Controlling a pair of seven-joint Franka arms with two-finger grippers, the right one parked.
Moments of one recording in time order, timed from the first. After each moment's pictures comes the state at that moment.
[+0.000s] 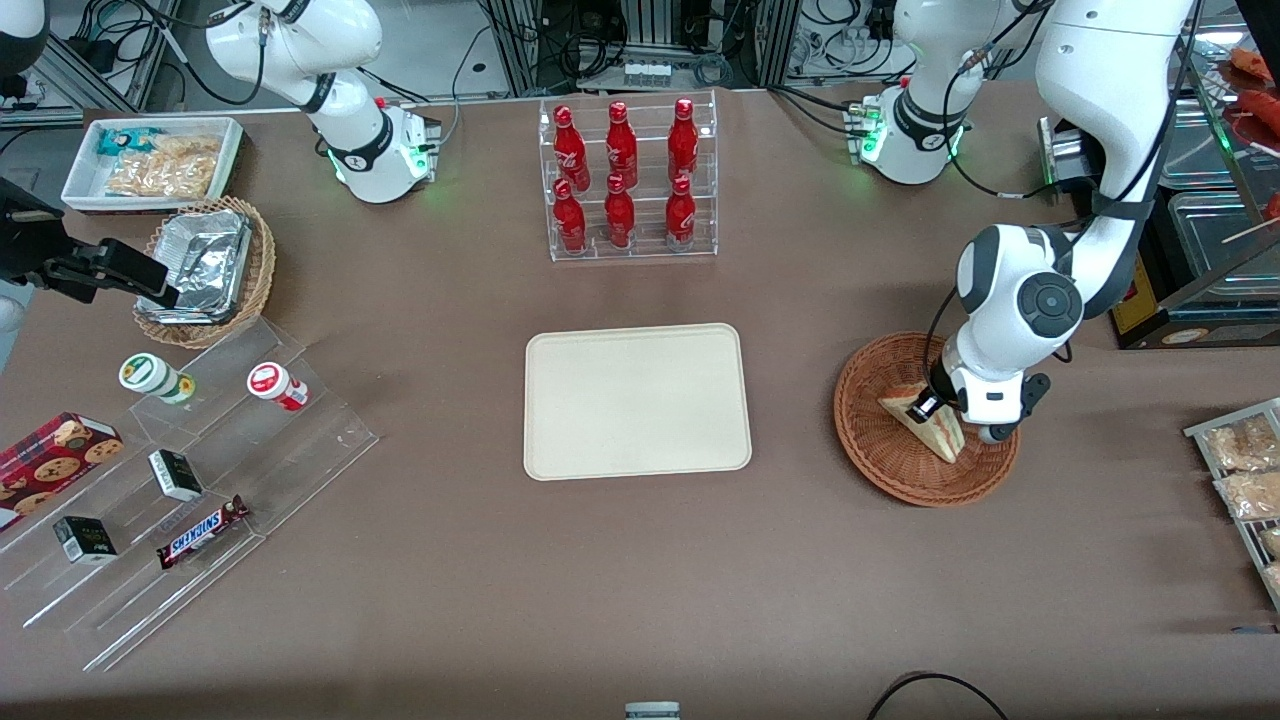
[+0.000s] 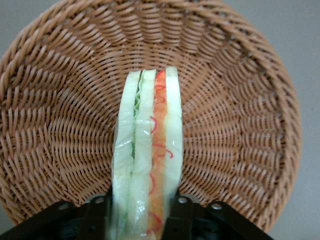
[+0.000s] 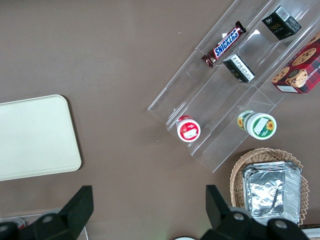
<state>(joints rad) -0.02 0.27 -0.14 -2.21 0.02 2.48 -0.93</state>
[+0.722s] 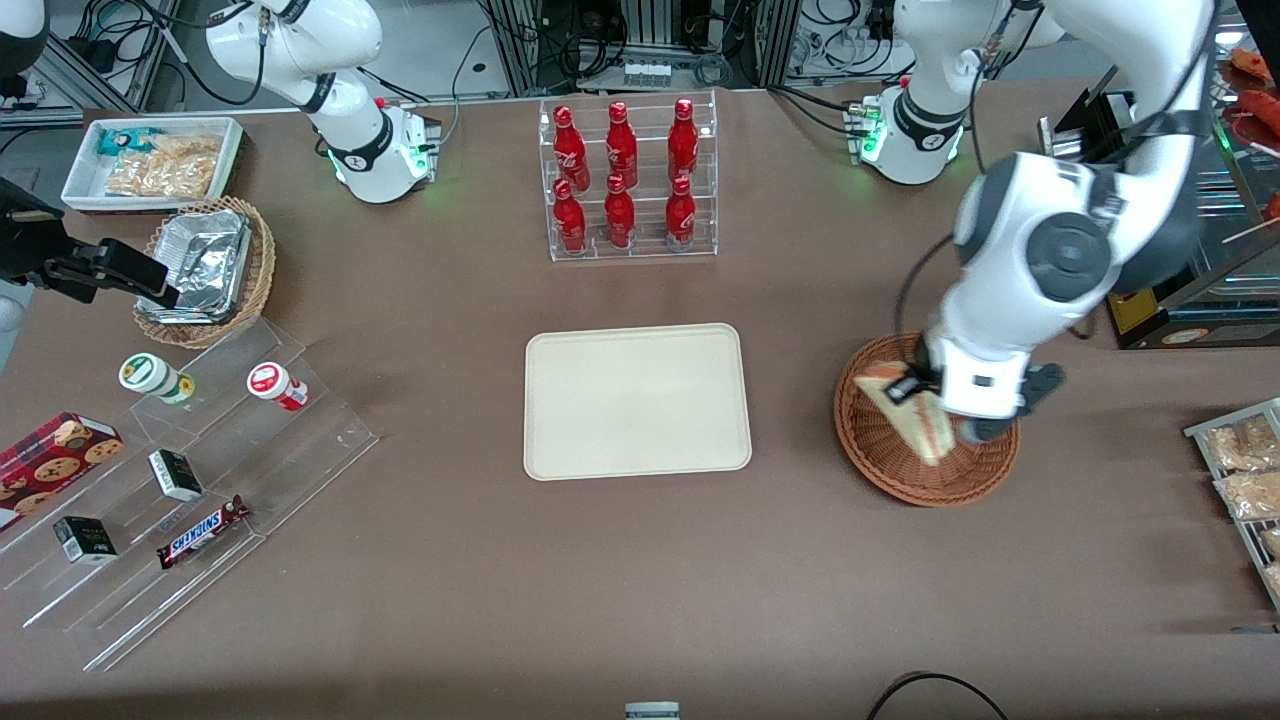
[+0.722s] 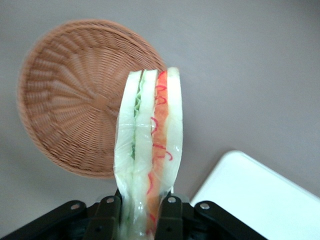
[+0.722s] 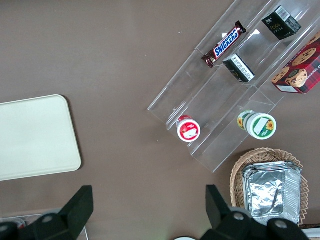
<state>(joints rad) -0.19 0.23 -0.20 -1.76 0.02 1.95 -0.93</state>
